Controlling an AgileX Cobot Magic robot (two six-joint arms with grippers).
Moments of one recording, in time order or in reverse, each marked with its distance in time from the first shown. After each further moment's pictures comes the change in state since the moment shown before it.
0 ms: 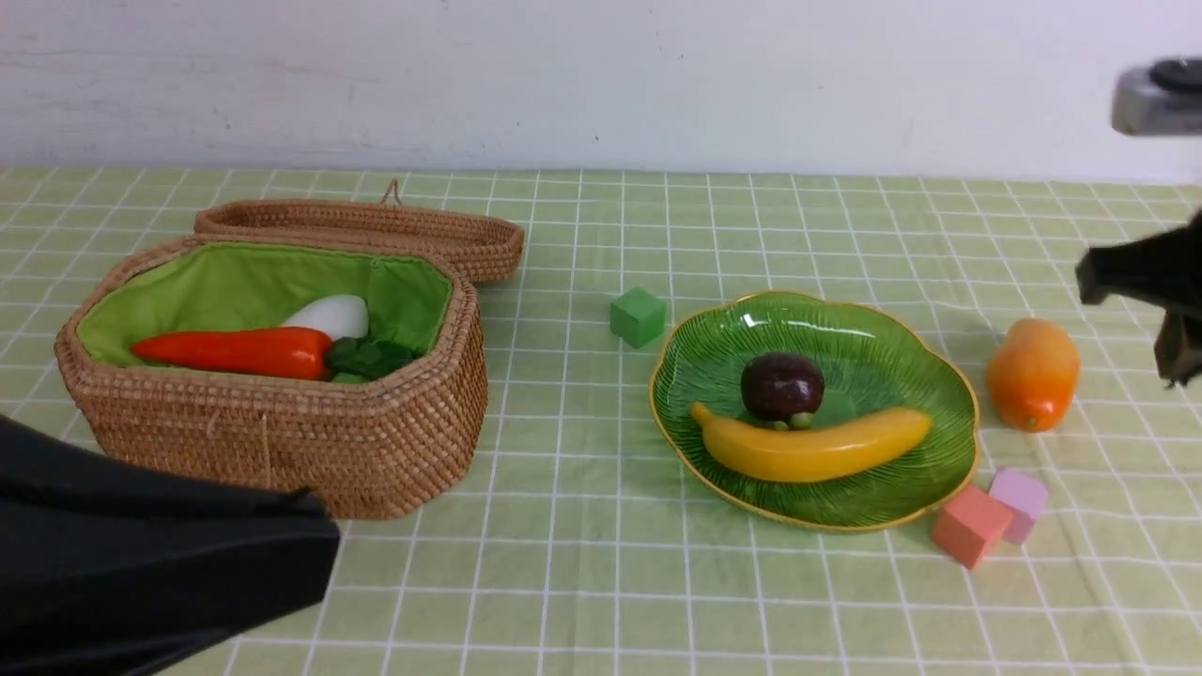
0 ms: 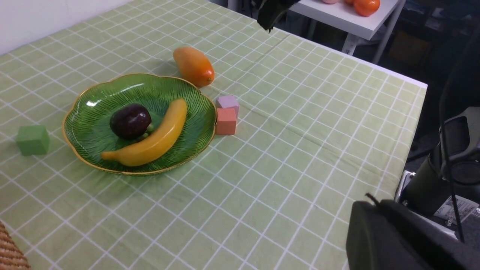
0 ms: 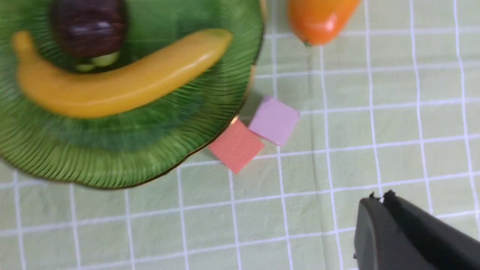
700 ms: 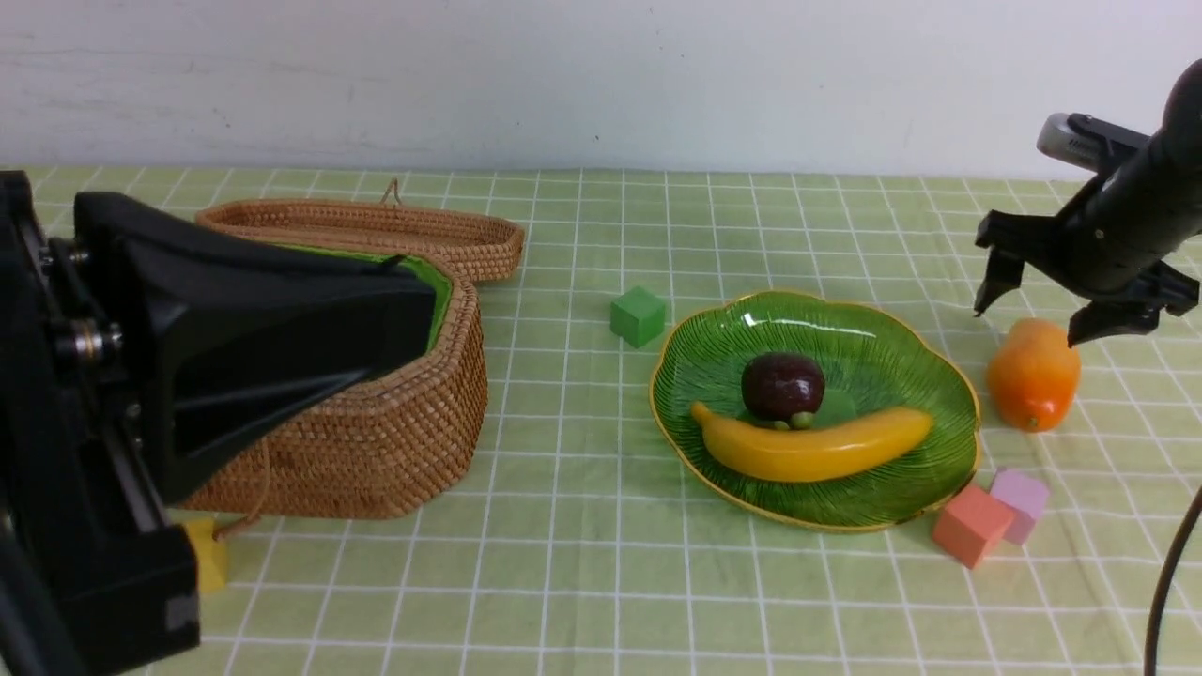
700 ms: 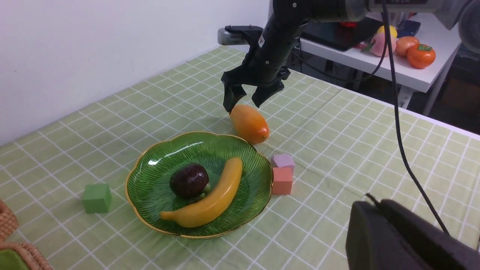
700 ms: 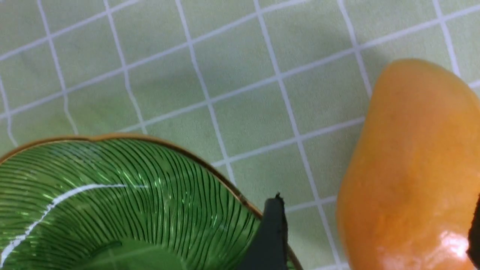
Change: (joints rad) right arm -0.146 0.600 -0.432 0.217 -0.246 -0.072; left arm 0.000 0.105 0.000 0.019 -0.260 0.055
